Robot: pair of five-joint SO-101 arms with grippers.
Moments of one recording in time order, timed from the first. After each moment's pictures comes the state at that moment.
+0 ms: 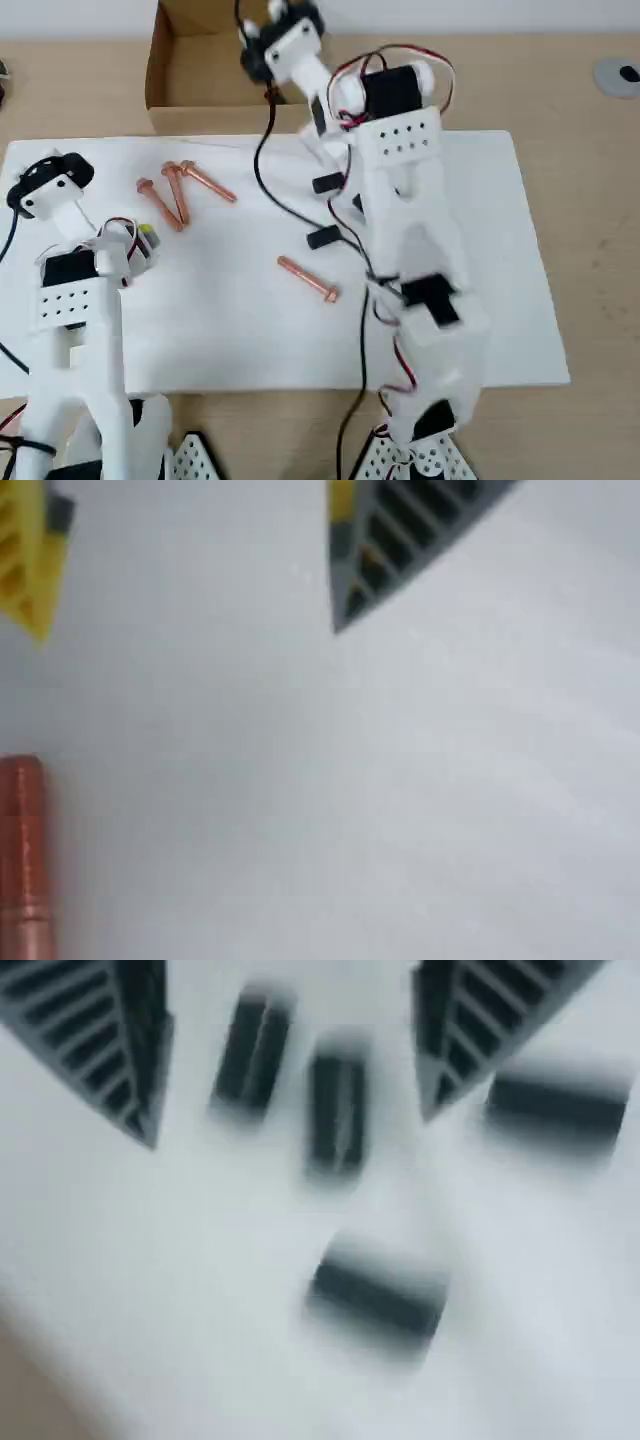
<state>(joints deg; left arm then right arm) -15.9 -36.0 52.6 52.4 9.3 -21.0 16.6 -39.0 101.6 18.6</state>
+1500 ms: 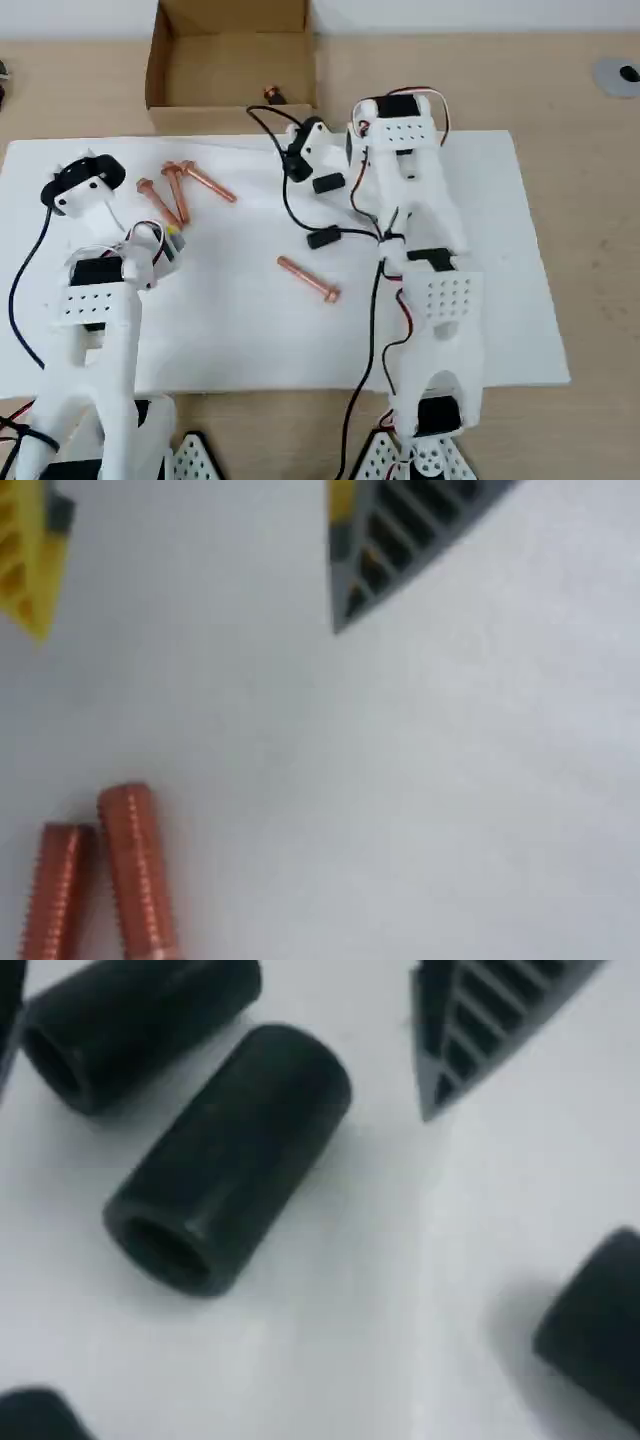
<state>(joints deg) -9.5 -35.3 57.9 45.0 11.2 -11.1 42.8 -34.2 96.7 49.8</state>
